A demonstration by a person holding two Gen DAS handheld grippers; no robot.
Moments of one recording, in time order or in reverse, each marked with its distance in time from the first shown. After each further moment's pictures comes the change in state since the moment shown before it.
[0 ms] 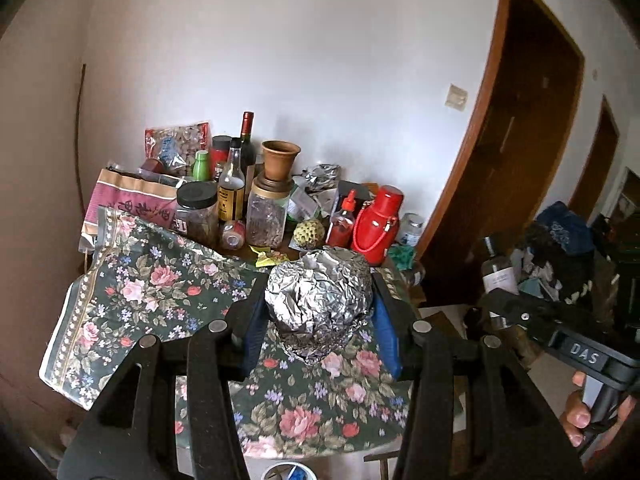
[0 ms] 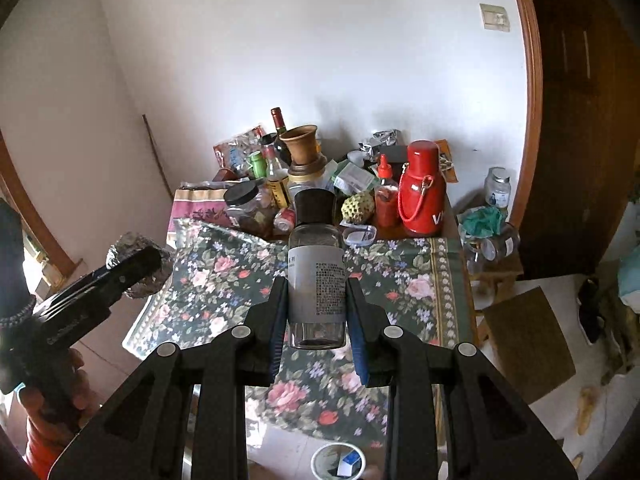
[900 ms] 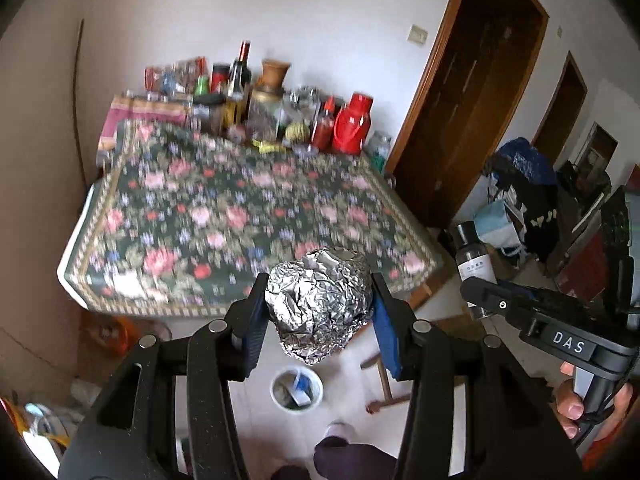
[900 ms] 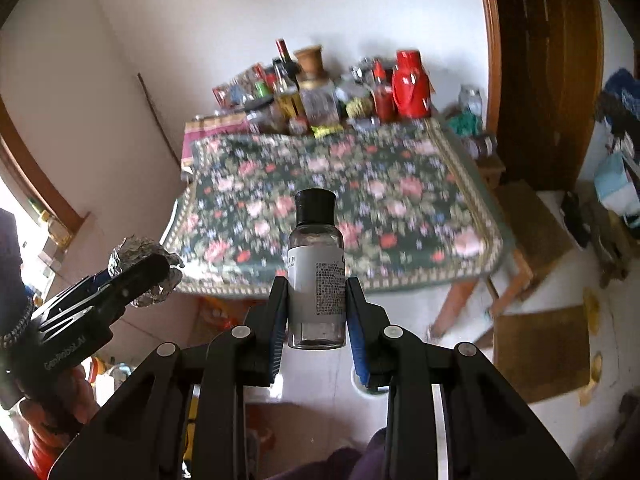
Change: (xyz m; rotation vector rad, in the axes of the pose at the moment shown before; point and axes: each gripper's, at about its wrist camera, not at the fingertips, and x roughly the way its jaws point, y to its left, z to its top) left arm -0.133 0.047 -0.158 0.043 0.207 -0.104; right arm -0.068 0.082 -0.169 0.130 0.165 -0.065
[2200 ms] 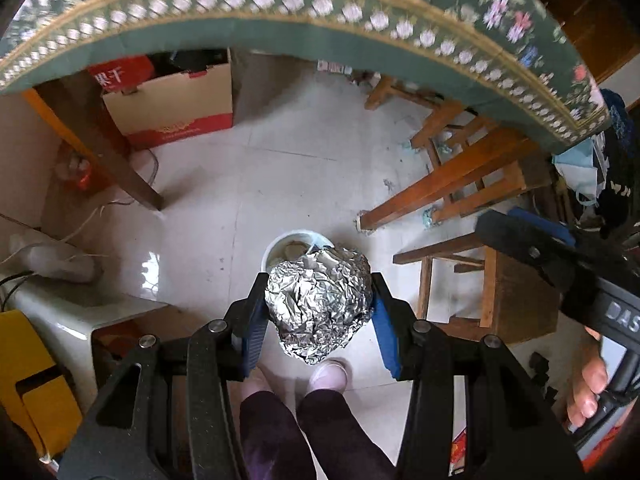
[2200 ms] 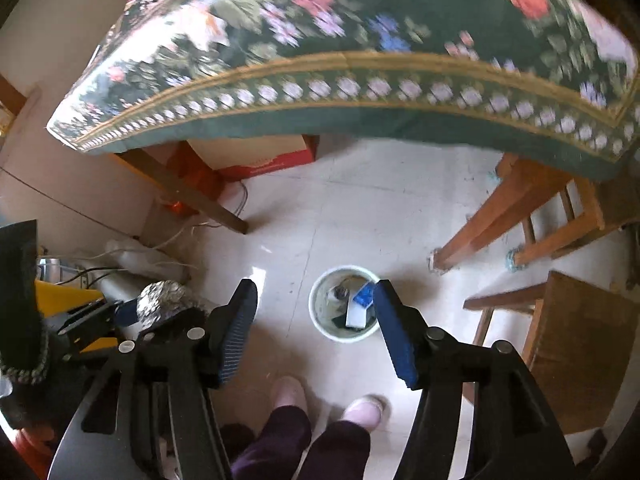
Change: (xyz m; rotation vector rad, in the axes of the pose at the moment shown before) left arm 0.282 0.035 -0.211 -0.233 0.491 0.141; right arm 0.244 -0.117 -0.113 -0.122 0.400 0.044
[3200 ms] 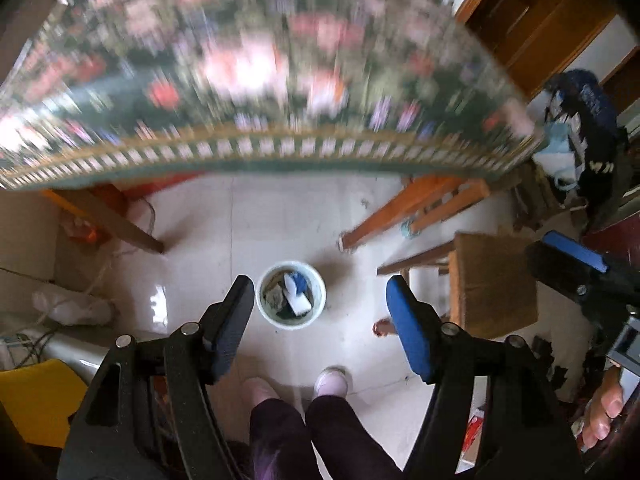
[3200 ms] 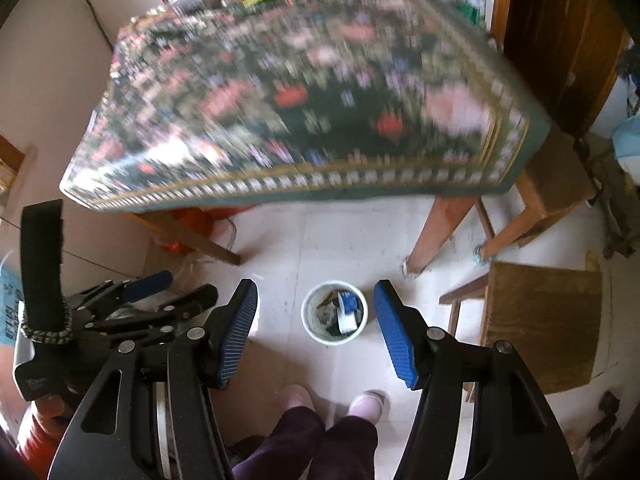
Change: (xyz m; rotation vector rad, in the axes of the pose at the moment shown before) left arm -0.101 -0.051 0.051 0.120 -0.072 -0.011; right arm -0.132 0.008 0.025 0.087 -0.136 -0.070
